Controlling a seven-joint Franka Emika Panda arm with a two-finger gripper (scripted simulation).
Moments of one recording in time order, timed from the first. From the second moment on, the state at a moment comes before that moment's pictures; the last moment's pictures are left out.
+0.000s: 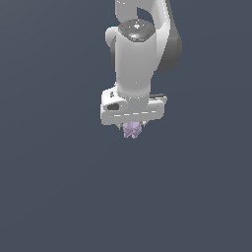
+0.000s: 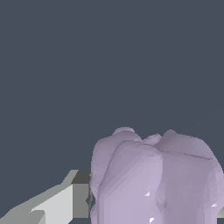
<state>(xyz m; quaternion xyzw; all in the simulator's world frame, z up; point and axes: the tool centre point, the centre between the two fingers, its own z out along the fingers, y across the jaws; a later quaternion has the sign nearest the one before) 0.017 0.020 0.248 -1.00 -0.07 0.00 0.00</state>
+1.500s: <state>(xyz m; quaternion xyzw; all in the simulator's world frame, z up) 0.068 -0.038 0.458 -1.00 -0.07 0.00 0.00</state>
